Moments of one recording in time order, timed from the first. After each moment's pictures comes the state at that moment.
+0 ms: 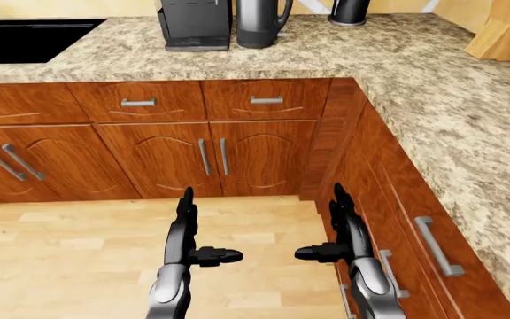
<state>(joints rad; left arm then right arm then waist) 0.03 0.02 0.04 0.09 -0.01 0.06 -0.04 0.03 -0.01 -0.04 0.09 0.01 0.06 0.04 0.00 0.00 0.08</state>
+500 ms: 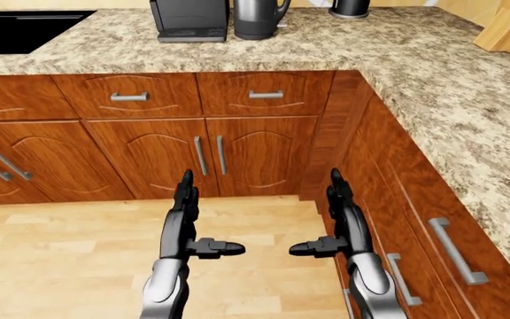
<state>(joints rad) 0.05 0.01 0.02 -0.11 -0.03 0.09 -0.07 0.05 0.00 0.02 -0.10 -0.06 0.09 0.02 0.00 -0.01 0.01</state>
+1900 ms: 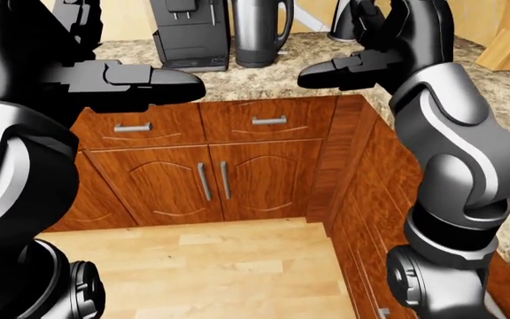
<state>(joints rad) -0.88 0.58 0.30 -0.75 -0.94 1.13 0.63 -0.96 -0.26 -0.12 -0.38 0.31 0.91 -0.14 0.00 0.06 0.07</state>
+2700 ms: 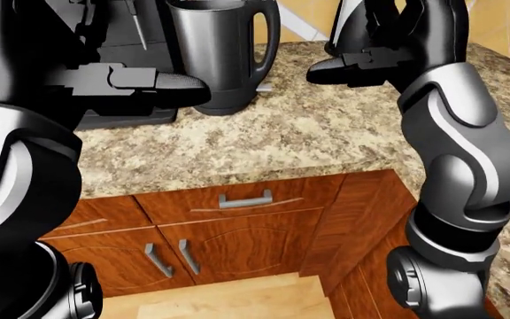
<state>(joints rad) -0.87 0.59 0.29 -0.76 -0.97 1.11 0.64 -0.94 -0.26 -0.14 -0.38 0.26 0.88 -0.13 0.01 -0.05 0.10</state>
